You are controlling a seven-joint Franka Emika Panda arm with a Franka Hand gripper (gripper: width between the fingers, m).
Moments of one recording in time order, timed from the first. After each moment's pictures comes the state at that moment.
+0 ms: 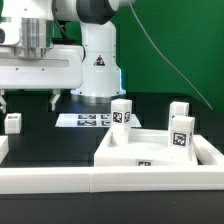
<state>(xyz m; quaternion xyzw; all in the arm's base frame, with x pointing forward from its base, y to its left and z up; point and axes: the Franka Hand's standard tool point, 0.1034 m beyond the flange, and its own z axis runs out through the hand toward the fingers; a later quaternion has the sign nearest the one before) 0.462 -0.171 0.063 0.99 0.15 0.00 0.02</state>
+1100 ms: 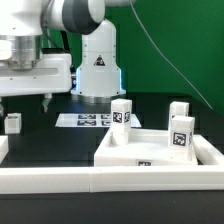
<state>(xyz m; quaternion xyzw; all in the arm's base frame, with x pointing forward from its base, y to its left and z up) 0.399 -0.196 0.043 0.99 0.15 -0.05 0.00</state>
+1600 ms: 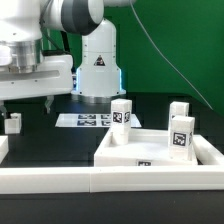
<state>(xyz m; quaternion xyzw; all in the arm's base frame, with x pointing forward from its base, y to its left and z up) 0.401 -0.191 0.036 0.98 0.15 -0.14 -0.02</state>
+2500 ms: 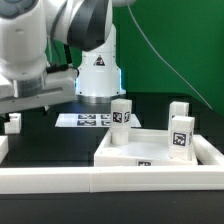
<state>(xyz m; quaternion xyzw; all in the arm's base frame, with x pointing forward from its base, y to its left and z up) 0.407 -0.192 0.031 0.92 0.12 -0.37 0.04</state>
